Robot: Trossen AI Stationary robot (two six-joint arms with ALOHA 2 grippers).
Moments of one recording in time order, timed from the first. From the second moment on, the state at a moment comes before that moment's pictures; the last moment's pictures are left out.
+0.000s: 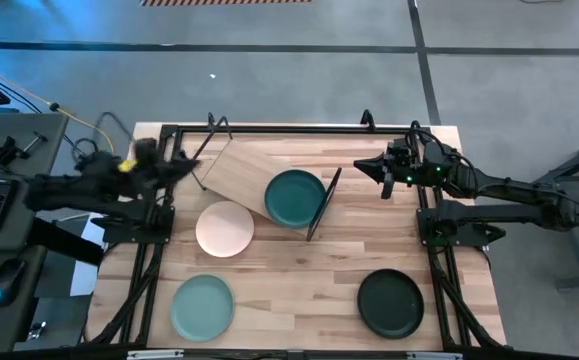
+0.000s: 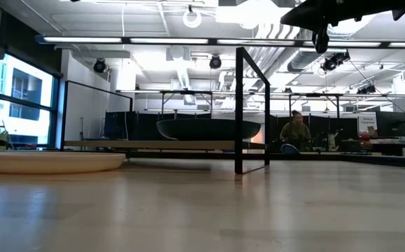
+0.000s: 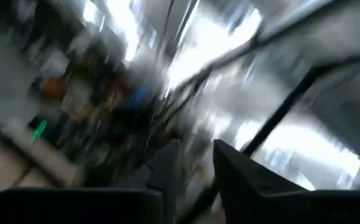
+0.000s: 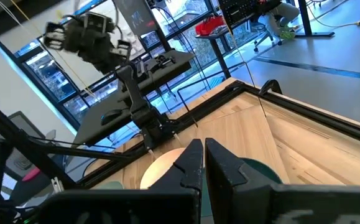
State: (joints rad) left arm -0.06 0.46 0.61 0.19 -0.15 -0.73; right arm -0.27 0.71 0.60 0.03 -0.06 0.47
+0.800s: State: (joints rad) left arm -0.63 0.88 0.49 -0.66 -0.14 -1.89; right arm -0.27 0.71 0.60 0.03 -0.06 0.47
